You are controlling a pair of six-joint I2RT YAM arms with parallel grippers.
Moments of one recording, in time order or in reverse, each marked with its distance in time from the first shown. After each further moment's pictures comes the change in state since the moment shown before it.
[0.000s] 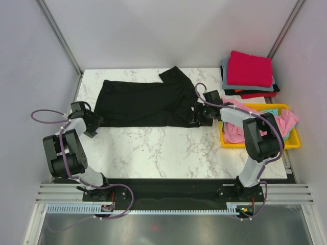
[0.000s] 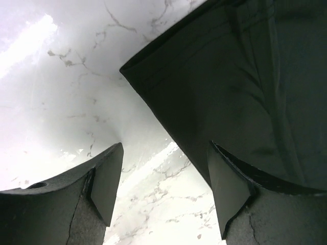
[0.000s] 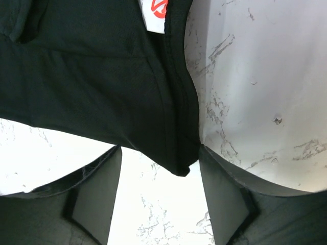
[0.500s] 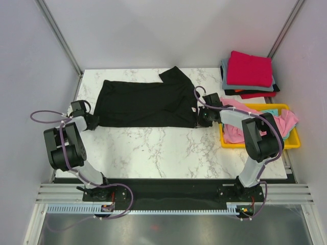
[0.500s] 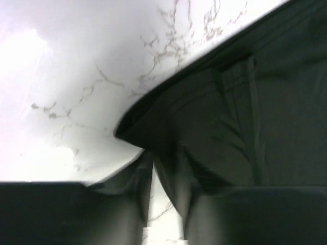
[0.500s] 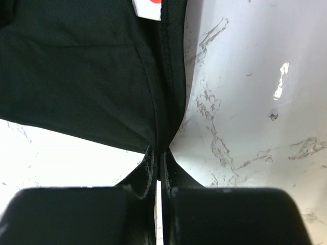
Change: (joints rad) left arm 0.005 0.087 0.007 0.163 -0.053 -0.087; right arm 0.000 0.003 -0.045 0.026 0.009 -0.042
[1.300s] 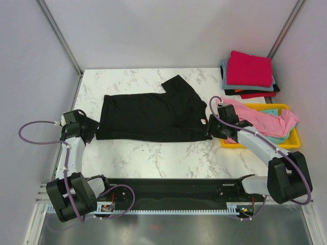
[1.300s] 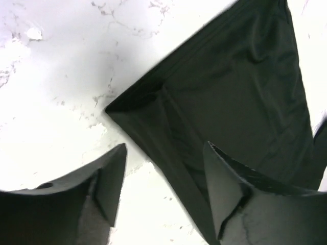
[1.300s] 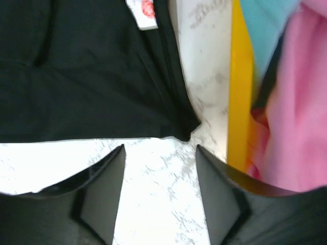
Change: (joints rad) left arm 0.019 -0.555 -0.159 -0.299 0.039 0.026; right arm -0.006 -0.486 -0.278 -0.138 0.168 0.024
